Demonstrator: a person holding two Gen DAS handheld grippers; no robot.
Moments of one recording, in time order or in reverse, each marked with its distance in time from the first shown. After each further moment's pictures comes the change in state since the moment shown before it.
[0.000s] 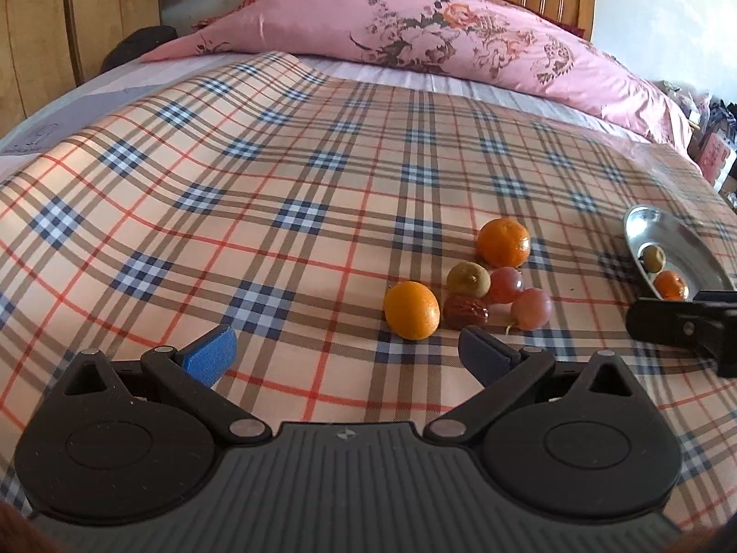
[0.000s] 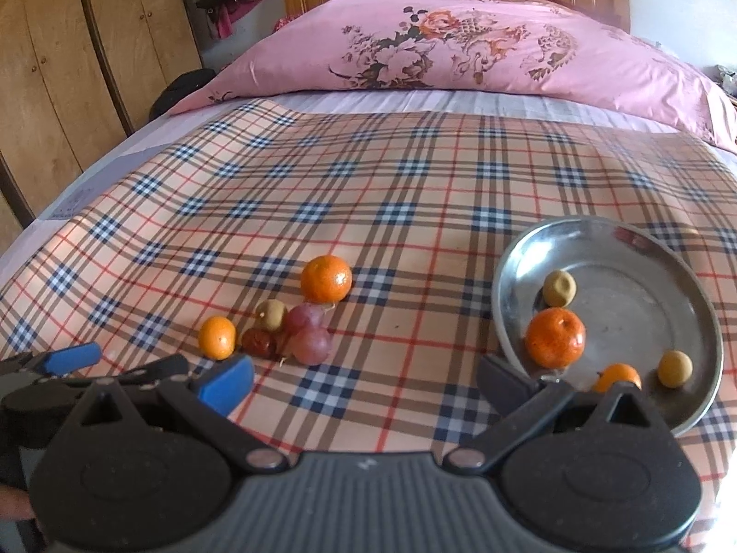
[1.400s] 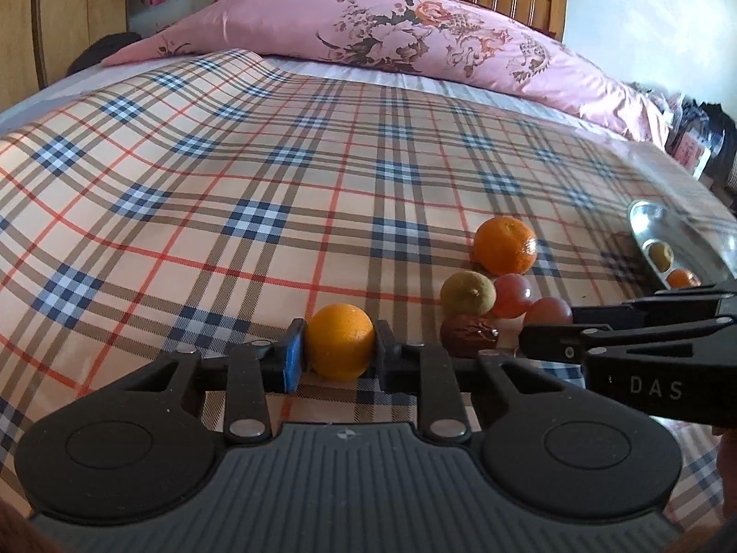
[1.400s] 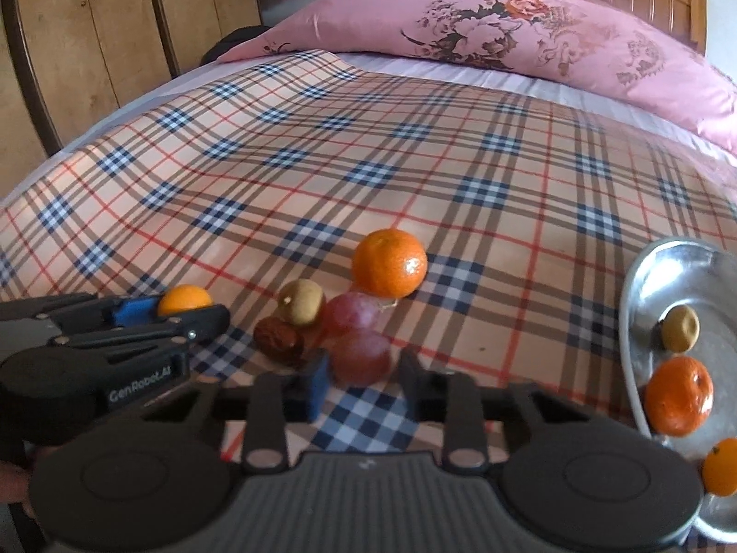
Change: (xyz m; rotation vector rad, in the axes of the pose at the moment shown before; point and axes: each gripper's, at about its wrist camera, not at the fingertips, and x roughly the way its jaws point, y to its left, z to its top) left arm 0.040 0.000 -0.004 0.023 -0.040 -0.092; right arm 0.080 0.027 0.000 -0.157 0.051 0.084
